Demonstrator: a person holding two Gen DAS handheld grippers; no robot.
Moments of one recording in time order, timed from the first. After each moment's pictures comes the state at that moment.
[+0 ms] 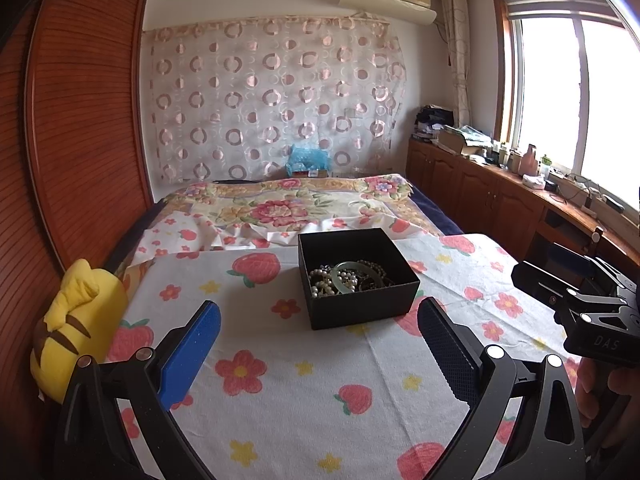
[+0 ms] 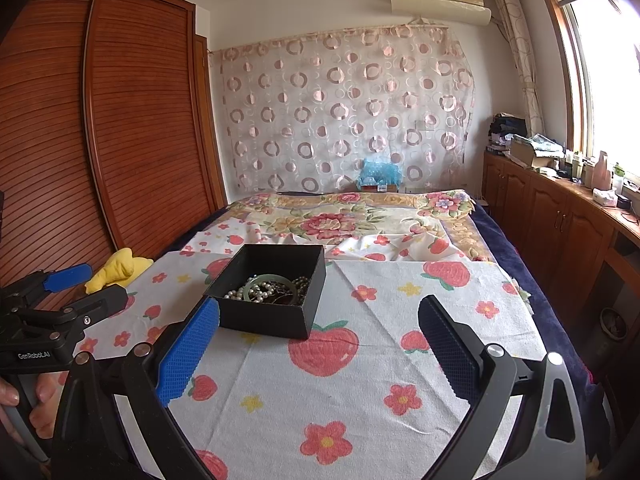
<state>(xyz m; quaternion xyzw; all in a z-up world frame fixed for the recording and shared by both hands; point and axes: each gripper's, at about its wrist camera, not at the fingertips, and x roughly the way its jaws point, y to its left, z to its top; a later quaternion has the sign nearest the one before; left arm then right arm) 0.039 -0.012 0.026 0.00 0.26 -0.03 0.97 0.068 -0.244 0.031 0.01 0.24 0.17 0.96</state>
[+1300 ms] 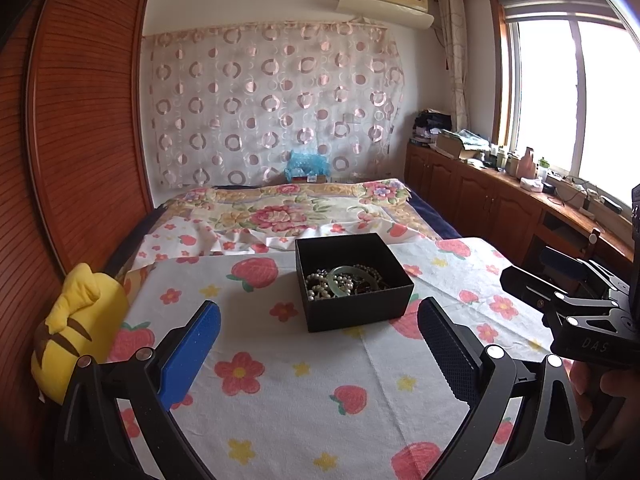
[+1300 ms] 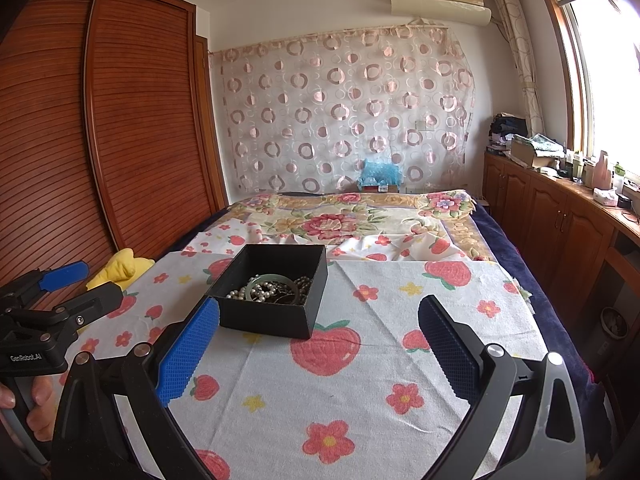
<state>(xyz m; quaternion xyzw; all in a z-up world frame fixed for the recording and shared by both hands) 0.036 -0.012 0.024 0.00 0.25 -0.03 0.97 0.068 -0.245 0.030 0.01 0.24 0.17 0.96</state>
